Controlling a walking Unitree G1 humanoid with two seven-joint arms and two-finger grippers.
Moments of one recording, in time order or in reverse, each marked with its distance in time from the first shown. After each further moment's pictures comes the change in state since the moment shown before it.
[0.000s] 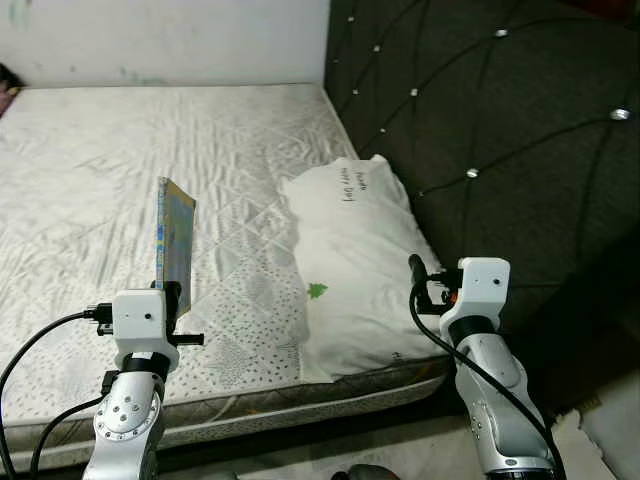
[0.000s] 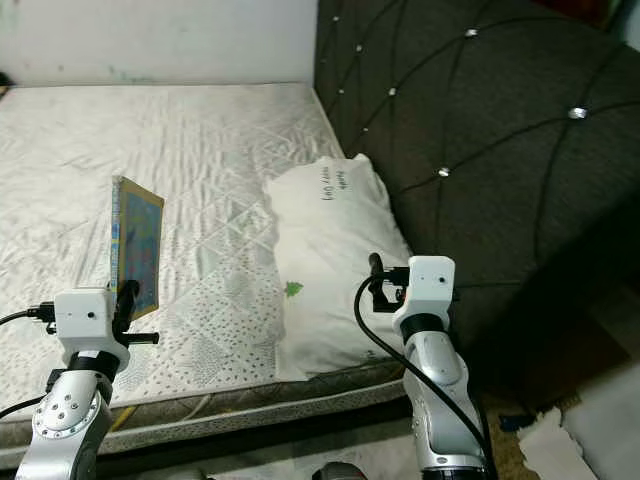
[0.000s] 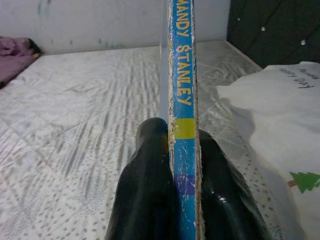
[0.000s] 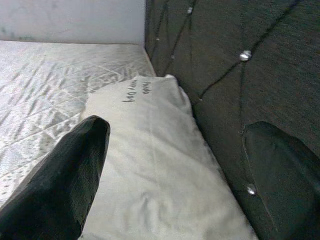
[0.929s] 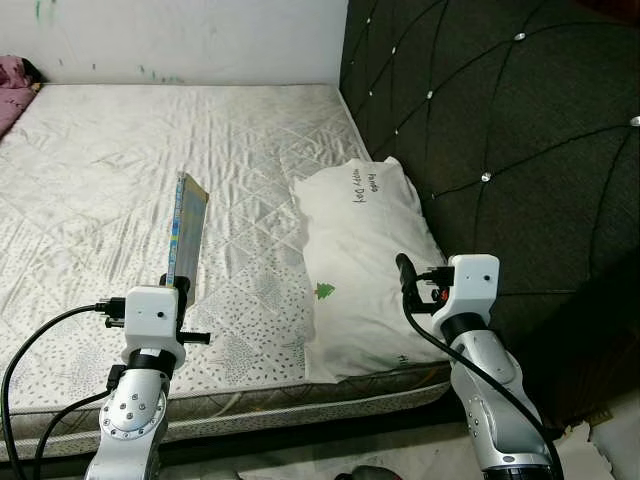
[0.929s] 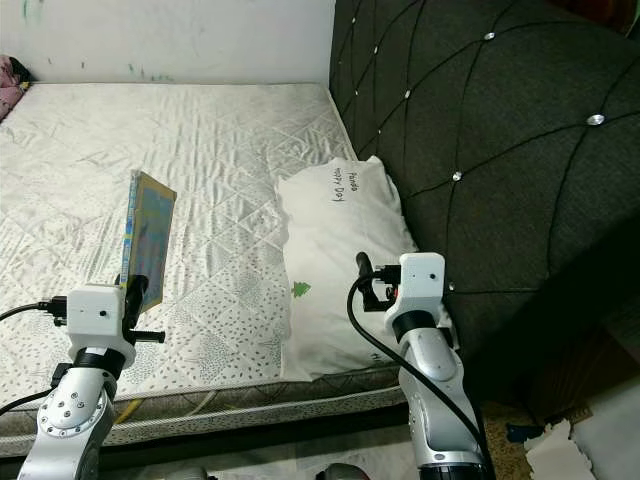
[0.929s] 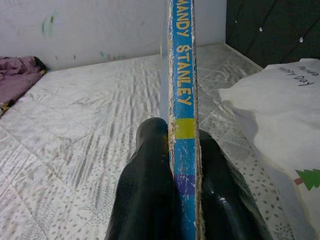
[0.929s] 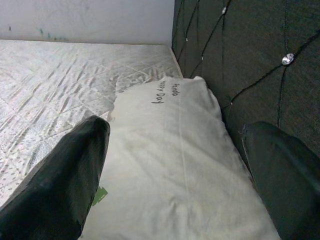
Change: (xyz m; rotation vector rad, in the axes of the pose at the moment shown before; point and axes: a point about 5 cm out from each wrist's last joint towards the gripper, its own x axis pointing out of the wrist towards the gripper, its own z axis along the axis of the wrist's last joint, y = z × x) left arm 0.001 -0.007 0.006 0.074 -0.038 -0.049; right arm 0.002 0.009 0.001 0.021 0.009 0.079
